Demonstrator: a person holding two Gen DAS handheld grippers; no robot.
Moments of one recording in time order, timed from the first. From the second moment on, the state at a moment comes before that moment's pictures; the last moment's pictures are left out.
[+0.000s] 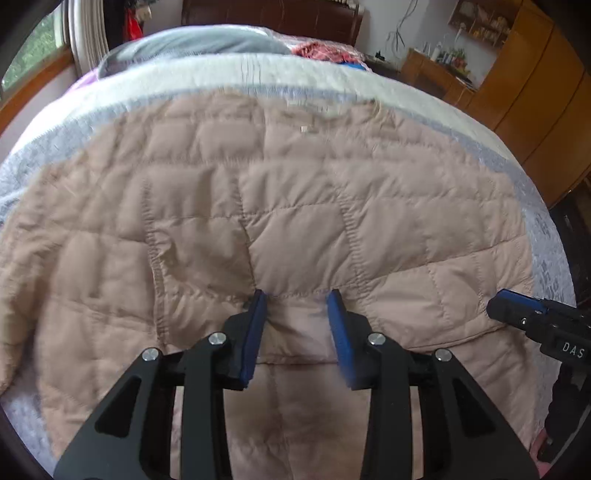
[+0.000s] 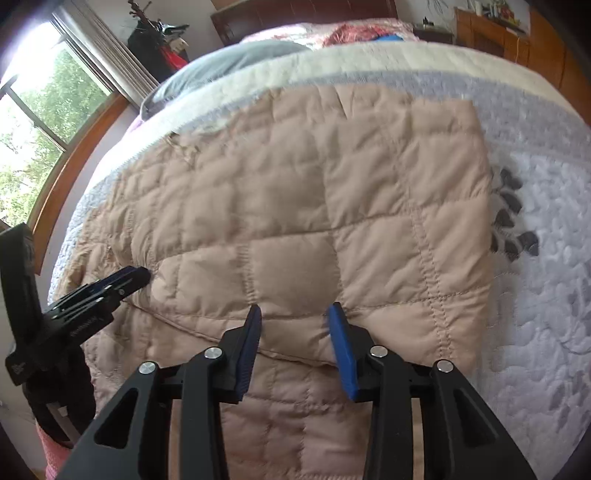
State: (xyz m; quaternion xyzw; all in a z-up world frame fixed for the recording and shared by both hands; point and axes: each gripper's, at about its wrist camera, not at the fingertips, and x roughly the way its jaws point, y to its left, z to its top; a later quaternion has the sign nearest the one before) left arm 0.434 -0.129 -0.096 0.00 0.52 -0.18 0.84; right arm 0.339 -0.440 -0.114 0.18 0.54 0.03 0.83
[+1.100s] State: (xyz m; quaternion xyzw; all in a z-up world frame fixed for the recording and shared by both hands) left arm 0.336 0.284 -0.072 -0.24 0.46 0.19 0.83; right arm 0.265 -0.501 -0.095 0.21 0.48 0.02 0.85
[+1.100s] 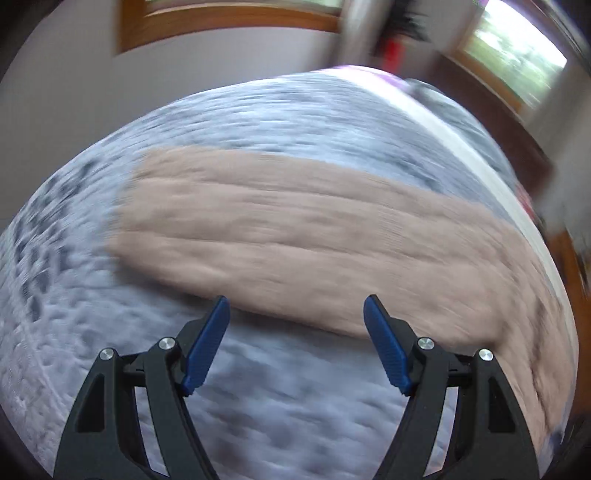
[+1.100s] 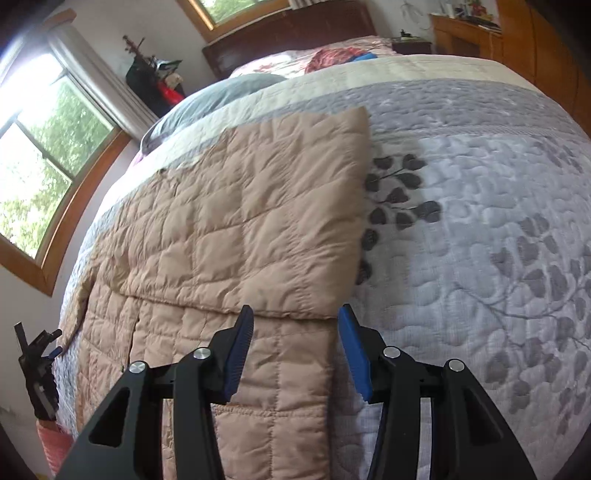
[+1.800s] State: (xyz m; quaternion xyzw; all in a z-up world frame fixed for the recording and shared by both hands) left arm 0.340 0.366 -0.093 -0.35 0.41 0.23 0.81; right arm 0.273 -0.497 -0.122 0.19 0.51 0.01 0.84
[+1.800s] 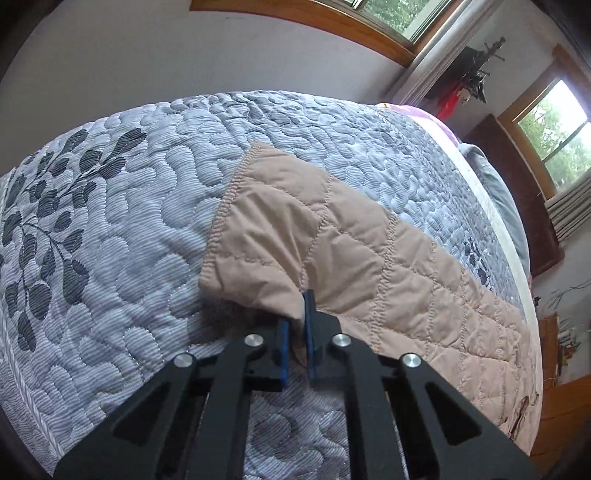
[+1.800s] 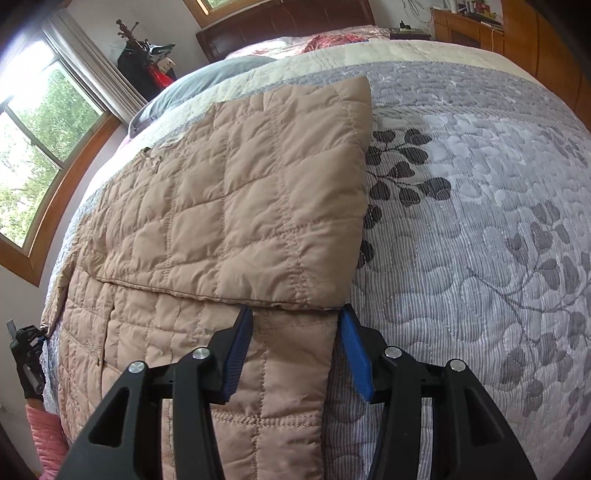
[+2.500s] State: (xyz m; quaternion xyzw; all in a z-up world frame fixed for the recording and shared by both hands) left arm 0.358 0.121 0.026 -0.13 0.32 0.02 0.94; right arm 0.266 -0.484 -0.103 0.18 0.50 0.02 0.85
